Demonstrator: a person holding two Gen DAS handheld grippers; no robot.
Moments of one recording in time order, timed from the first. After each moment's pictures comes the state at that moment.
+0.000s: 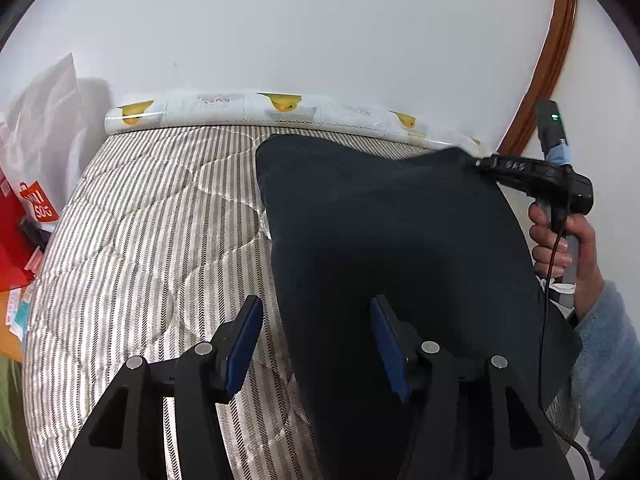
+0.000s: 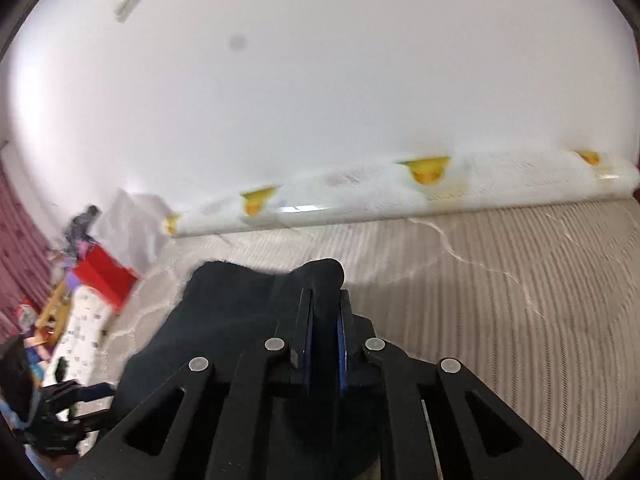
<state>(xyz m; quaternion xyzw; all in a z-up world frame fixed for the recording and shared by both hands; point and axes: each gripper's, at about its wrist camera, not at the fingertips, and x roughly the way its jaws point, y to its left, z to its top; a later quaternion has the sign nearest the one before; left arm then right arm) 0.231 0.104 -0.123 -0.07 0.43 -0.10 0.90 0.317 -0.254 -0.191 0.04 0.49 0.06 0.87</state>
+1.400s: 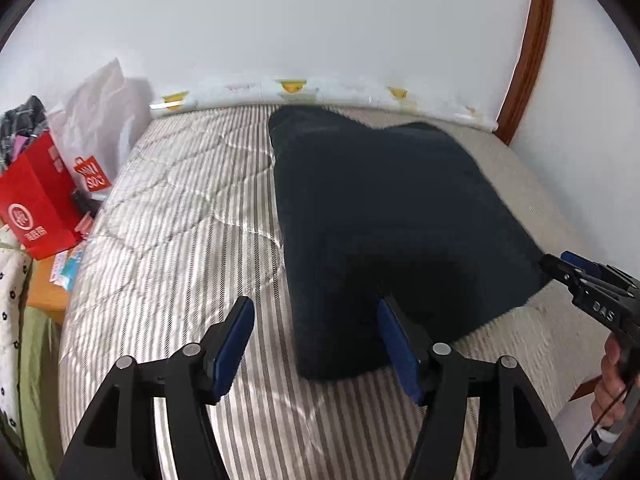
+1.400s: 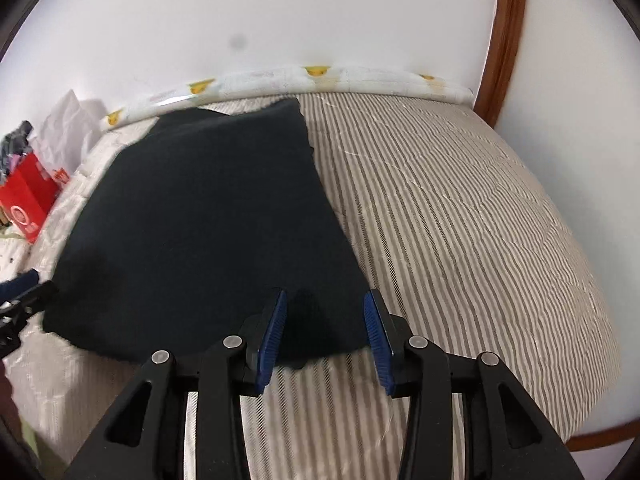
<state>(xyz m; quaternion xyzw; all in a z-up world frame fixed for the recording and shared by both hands) 0.106 0.078 -0.094 -0.03 0.43 -0.04 0.90 0.041 -0.180 -0.127 -0.05 0.51 -0.12 0.85</state>
